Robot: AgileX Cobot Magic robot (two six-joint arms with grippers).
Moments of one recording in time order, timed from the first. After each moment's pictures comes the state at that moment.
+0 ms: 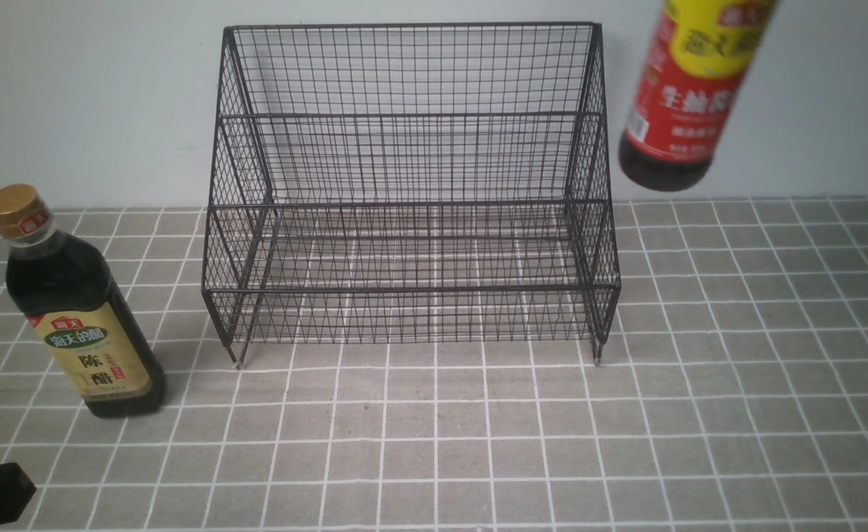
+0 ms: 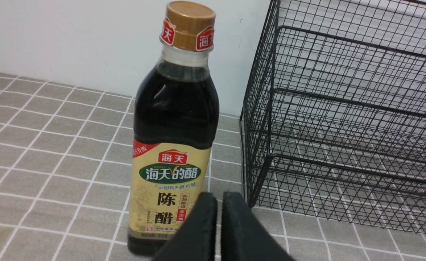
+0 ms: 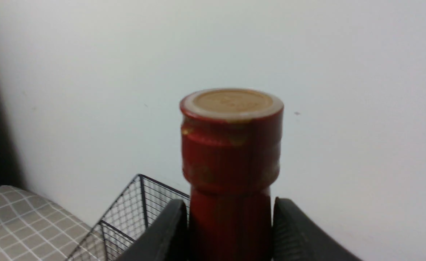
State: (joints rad) right arm 0.09 1.32 -1.28 1.63 0.69 -1.60; left arm 0.00 0.41 -0.18 -0.20 0.05 -0.02
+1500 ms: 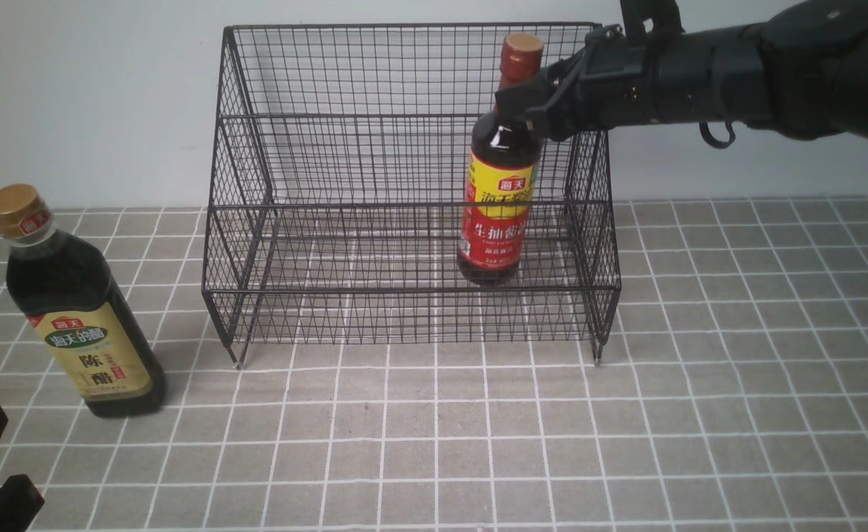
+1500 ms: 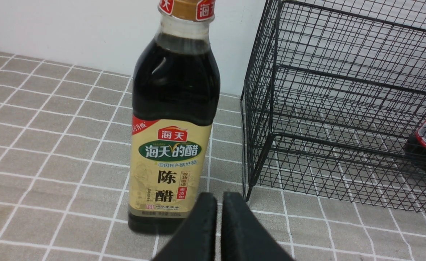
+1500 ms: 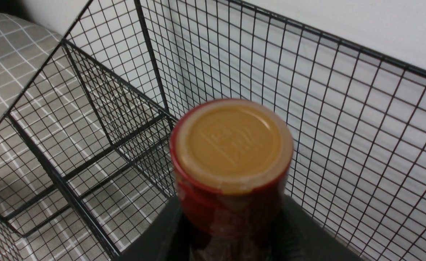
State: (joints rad) right arm 0.28 1.89 -1.55 1.23 0.63 -1.33; left arm 0.00 0.41 -0.18 -0.20 0.11 -0.02
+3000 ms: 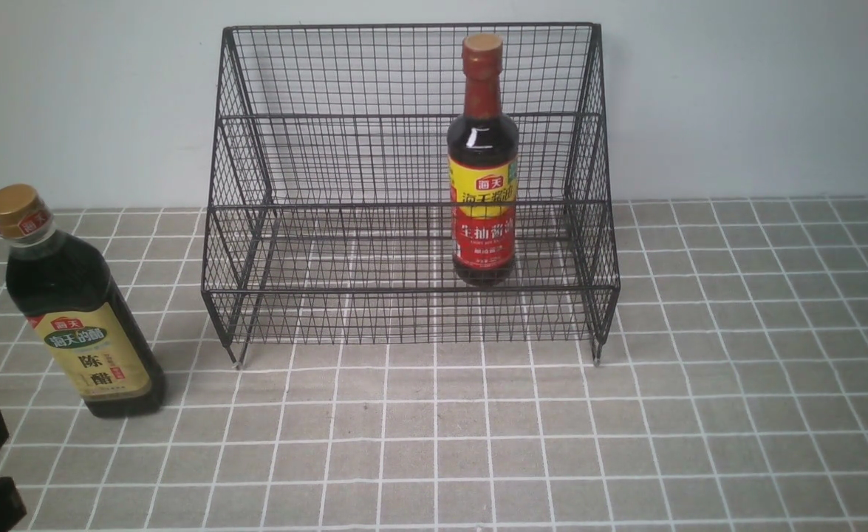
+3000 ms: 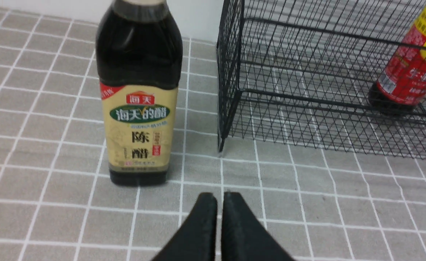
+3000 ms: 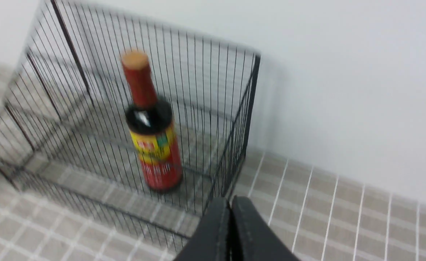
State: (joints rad) right arm 0.20 1.02 -1.41 0.21 1.02 -0.20; left arm 0.00 0.41 -0.40 -0.18 0.49 -0.02
